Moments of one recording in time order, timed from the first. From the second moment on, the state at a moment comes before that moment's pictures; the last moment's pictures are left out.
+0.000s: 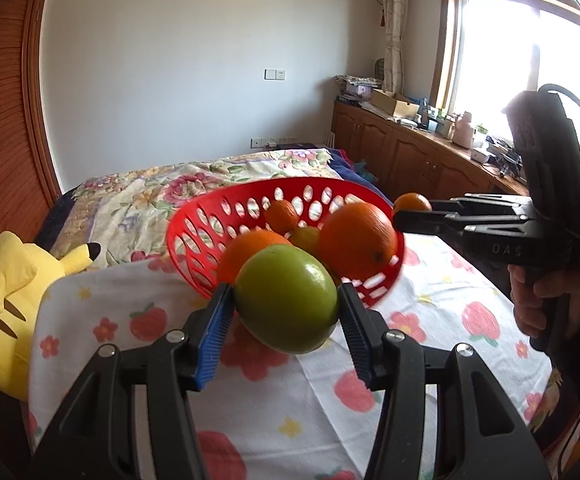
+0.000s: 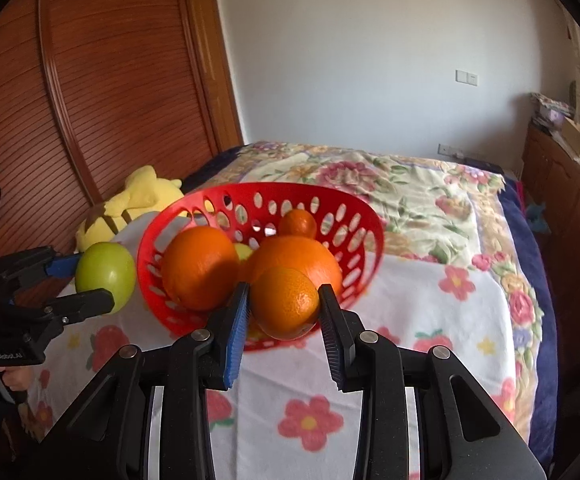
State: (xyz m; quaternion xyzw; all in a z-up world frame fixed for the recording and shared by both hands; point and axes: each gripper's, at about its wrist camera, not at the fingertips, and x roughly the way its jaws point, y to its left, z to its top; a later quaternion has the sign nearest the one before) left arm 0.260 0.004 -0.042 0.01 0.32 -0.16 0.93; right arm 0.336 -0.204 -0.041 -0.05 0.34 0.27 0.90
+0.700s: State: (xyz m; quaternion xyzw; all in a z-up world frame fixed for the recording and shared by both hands) left arm 0.340 0.014 -0.042 0.02 0.32 -0.13 0.94; right arm 0.393 -0.143 -0.056 -0.09 0.33 0.32 0.88
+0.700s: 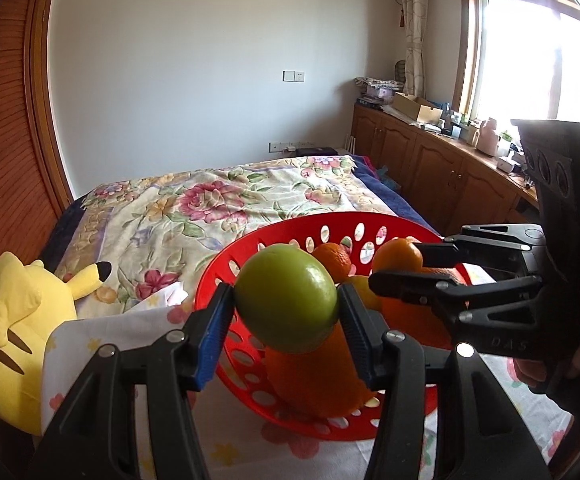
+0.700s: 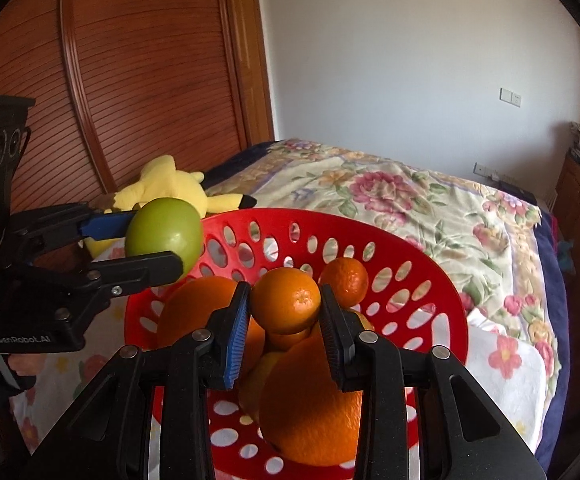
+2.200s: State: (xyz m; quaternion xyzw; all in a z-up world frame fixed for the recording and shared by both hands) left arm 0.416 -0.026 -0.050 0.05 0.39 -0.13 0.91; right arm 0.374 -0.171 -0.049 -0.07 0.32 0.29 0.90
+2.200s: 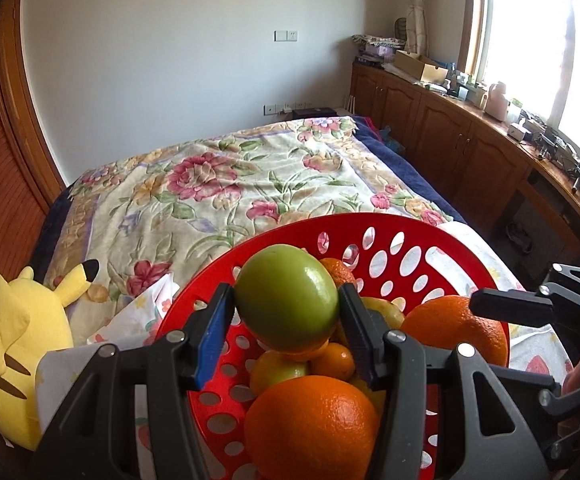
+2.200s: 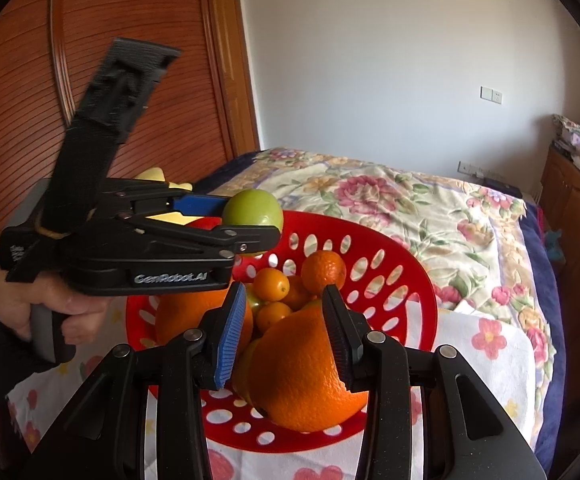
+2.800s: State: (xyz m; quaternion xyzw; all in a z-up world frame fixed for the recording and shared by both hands) left arm 0.375 -0.010 -0.032 0.04 0.36 -0.11 0.93; right arm 0.364 -0.174 -0.045 -0.06 0.32 0.29 0.90
